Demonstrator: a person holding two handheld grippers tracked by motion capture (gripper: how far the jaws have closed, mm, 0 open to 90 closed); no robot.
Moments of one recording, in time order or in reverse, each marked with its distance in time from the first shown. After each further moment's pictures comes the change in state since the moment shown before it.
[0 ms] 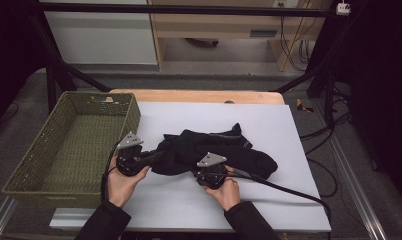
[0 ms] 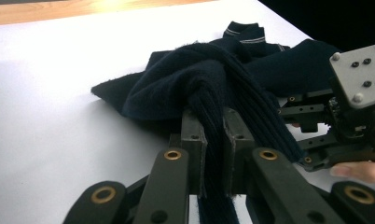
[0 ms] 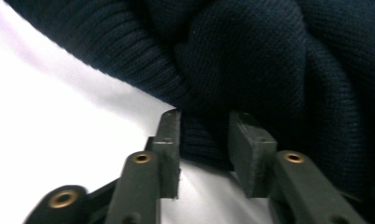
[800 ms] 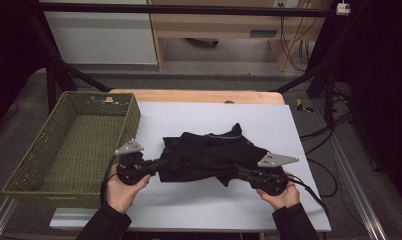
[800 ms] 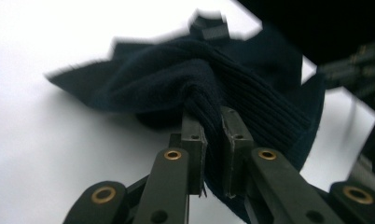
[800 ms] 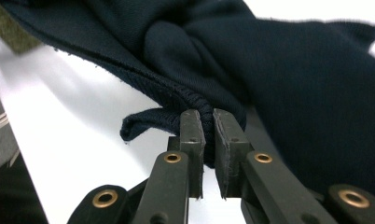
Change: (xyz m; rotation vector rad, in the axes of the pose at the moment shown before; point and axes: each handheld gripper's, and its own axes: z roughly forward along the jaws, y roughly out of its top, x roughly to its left) left arm -0.023 -0.017 -0.005 0.059 -0.114 -0.043; right arm -0.065 -0.038 -0.146 -0.067 0.107 0.168
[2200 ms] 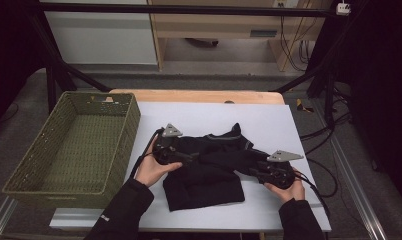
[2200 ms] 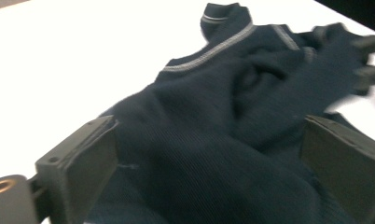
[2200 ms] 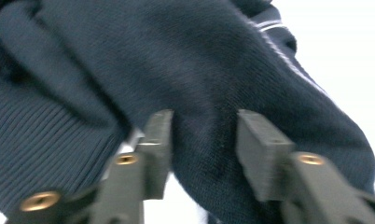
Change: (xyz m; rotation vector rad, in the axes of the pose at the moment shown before) left arm 0.002 0.058 0.093 0.068 0.108 0.188; right arm -0.059 -0.031 0.020 0.042 -0.158 0.031
